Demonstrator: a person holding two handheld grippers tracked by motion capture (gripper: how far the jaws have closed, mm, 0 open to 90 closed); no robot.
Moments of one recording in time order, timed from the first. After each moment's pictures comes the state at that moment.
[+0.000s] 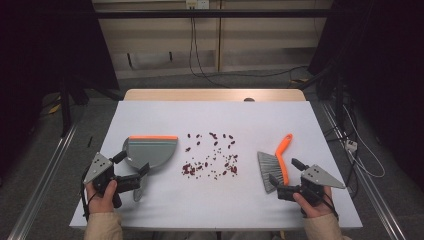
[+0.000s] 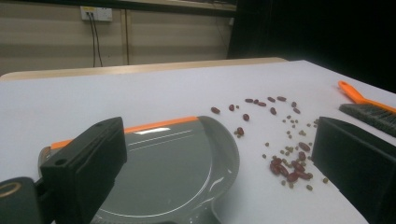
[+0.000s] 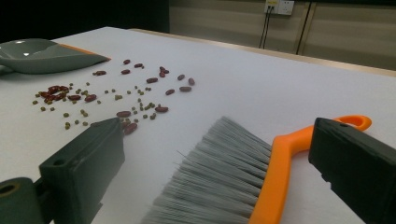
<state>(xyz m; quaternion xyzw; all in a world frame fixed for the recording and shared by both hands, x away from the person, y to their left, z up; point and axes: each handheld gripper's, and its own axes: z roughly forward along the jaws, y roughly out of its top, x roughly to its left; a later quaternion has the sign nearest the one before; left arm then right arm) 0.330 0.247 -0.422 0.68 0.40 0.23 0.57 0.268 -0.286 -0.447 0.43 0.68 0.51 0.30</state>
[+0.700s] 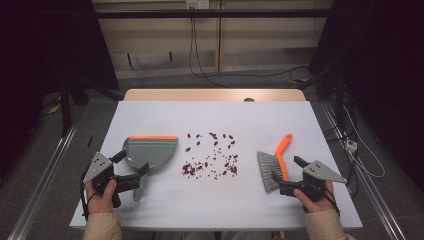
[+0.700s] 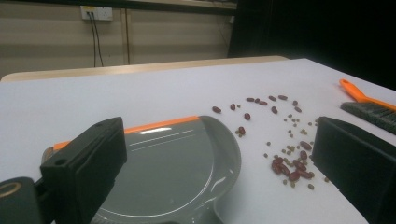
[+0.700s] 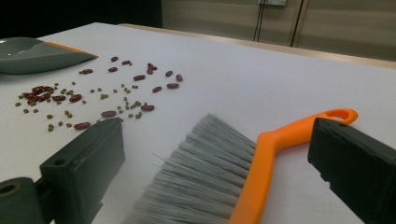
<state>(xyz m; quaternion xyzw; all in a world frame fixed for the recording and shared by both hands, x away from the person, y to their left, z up) 0.330 0.248 -0.420 0.69 0.40 0.23 0.56 0.277 -0.294 -0.445 0.45 0.68 0.50 0.30</state>
